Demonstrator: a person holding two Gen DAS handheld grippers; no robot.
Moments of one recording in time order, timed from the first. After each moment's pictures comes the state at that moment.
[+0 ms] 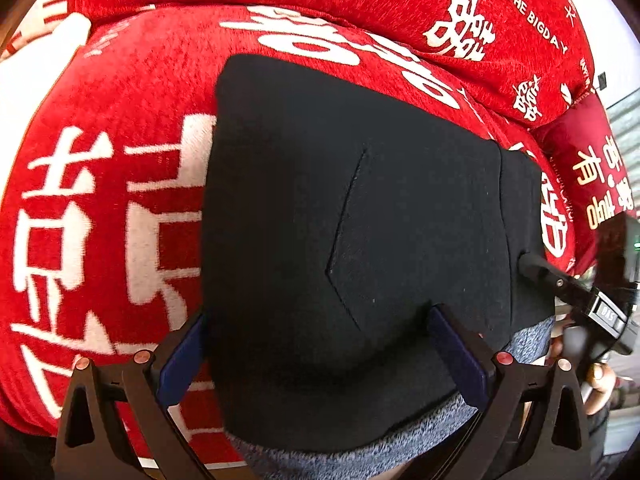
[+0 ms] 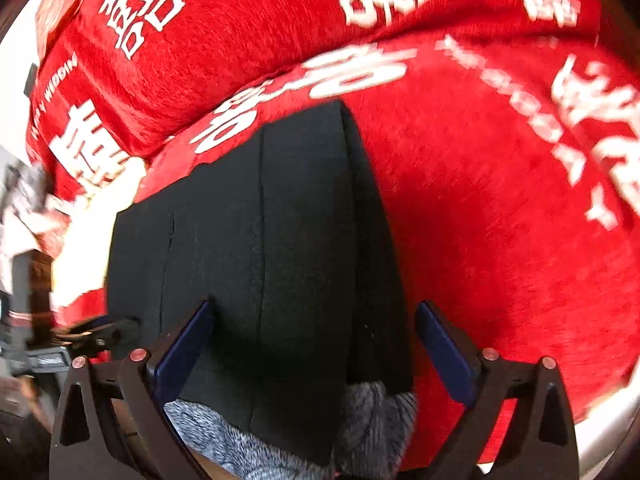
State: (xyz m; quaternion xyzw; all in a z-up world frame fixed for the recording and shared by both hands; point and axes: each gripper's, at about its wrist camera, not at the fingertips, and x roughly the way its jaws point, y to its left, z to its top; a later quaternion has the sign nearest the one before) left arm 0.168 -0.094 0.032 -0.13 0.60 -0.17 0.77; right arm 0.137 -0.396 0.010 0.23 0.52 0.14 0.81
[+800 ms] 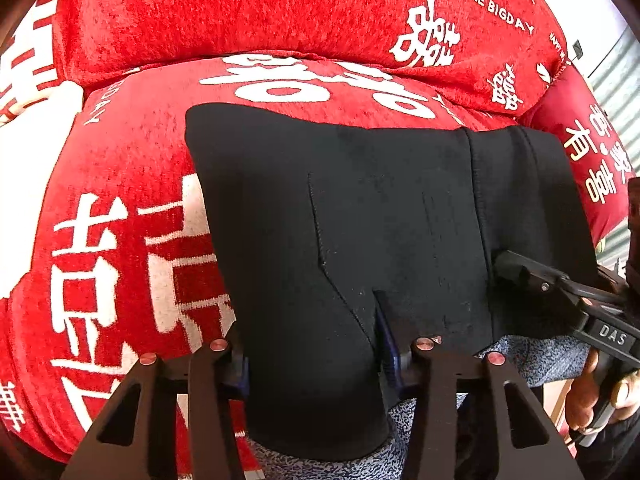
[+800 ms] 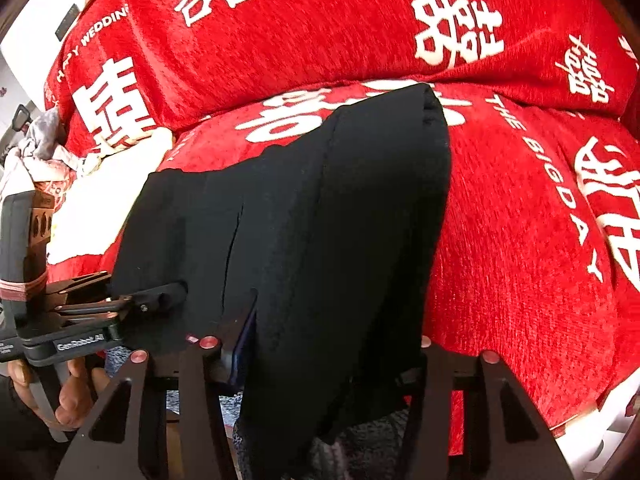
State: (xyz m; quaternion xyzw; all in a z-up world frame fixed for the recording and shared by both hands) left arm 0.158 -0.103 0.070 -0.06 0.55 -0.19 0.81; right arm 0.112 -0.320 0.072 0.10 0.49 0.14 0.86
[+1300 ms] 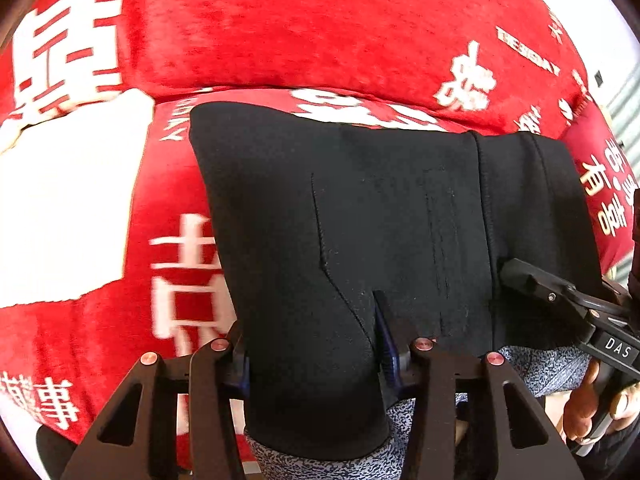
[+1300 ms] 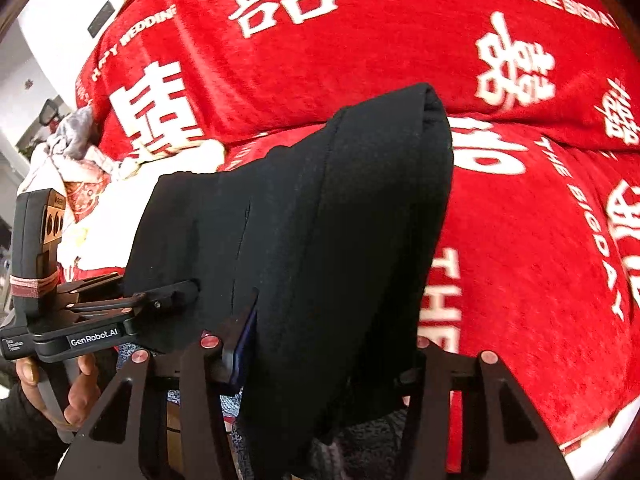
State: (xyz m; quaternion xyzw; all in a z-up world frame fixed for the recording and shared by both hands) left arm 0.162 -0.013 0.113 -0.08 0.53 -0.13 0.83; right arm 0.130 -0.241 0.113 0.09 0.47 0.19 0.86
